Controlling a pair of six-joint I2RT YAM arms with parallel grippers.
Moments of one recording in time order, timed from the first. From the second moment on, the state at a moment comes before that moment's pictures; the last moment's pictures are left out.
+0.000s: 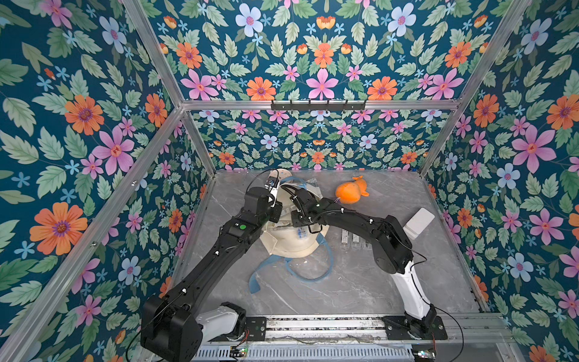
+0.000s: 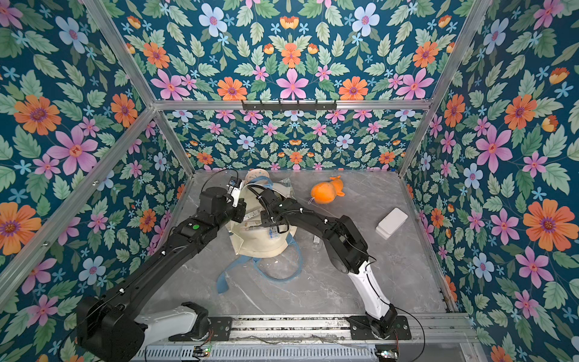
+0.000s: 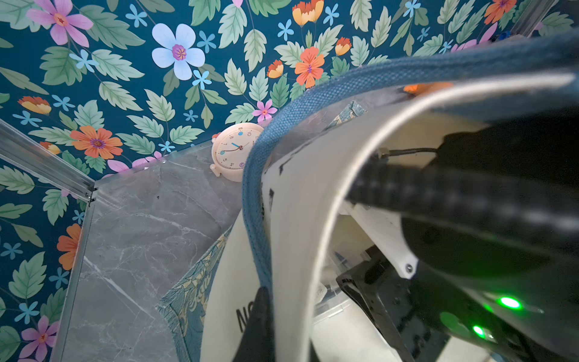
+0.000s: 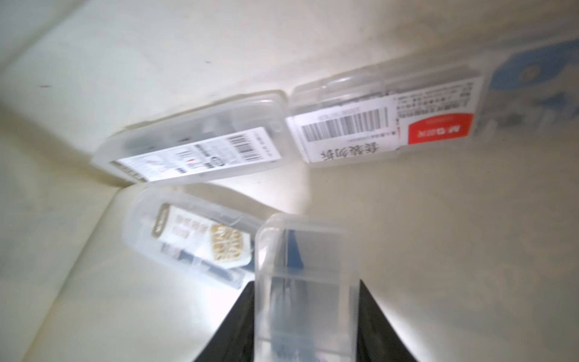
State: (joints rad) left arm -0.45 1.21 1.01 -0.30 -0.15 0.08; right arm 0.81 2.20 1.83 -0.58 0.05 0.49
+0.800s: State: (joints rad) left arm -0.45 1.23 1.02 -0.34 -0.18 0.06; right arm 0.95 1.65 1.44 -0.52 -0.11 0.43
